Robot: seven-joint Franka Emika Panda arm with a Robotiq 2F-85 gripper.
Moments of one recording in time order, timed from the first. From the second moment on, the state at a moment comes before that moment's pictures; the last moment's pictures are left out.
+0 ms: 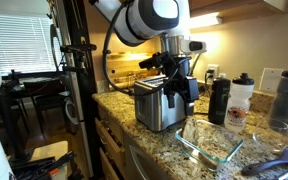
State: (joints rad) arm -0.12 -0.08 0.05 -2.35 -0.24 2.29 0.23
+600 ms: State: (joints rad) arm -0.12 -0.01 0.03 -2.29 -0.24 2.31 0.19
